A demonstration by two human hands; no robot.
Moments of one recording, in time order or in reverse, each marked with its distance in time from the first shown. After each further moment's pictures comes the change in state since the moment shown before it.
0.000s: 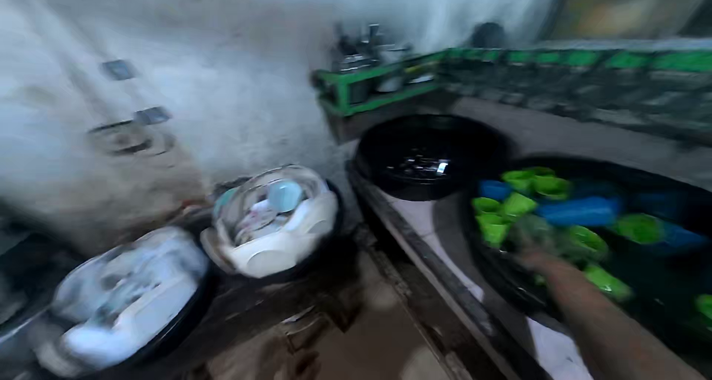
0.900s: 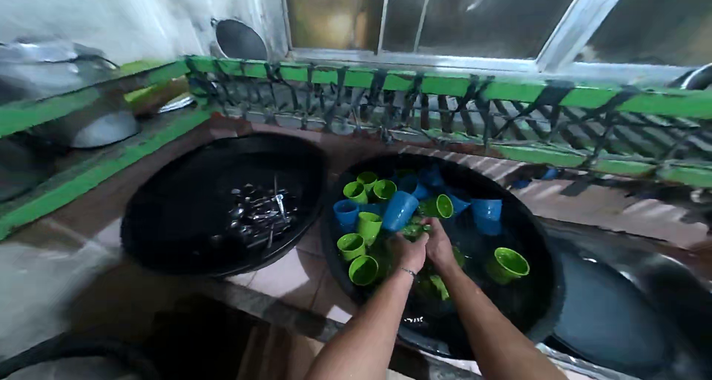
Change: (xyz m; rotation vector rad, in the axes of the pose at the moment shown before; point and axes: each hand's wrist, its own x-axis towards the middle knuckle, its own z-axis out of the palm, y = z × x) left_hand 0.255 0.447 0.376 0.068 -0.746 0.295; right_hand 0.047 0.043 -0.031 0.702 0.618 0.532
